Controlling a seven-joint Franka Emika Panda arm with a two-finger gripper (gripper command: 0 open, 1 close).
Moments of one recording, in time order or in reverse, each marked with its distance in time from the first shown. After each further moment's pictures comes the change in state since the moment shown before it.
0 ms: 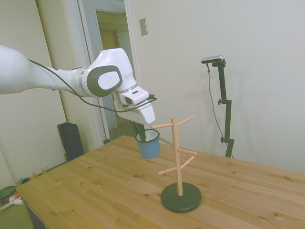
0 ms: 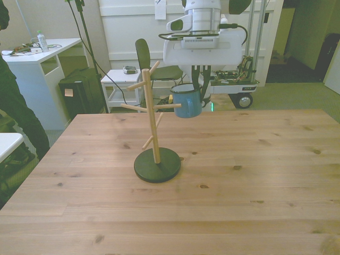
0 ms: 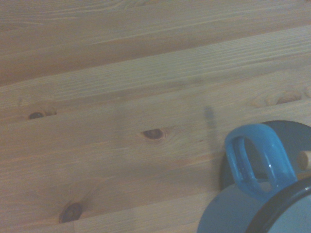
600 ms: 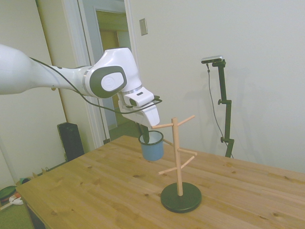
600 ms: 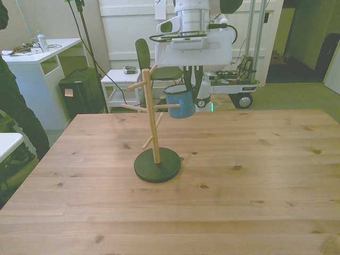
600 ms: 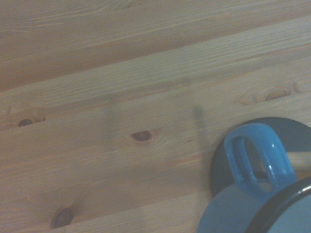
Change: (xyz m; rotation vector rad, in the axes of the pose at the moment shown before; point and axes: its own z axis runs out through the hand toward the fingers) arm 0.019 0.016 0.002 0.017 -0.021 0.045
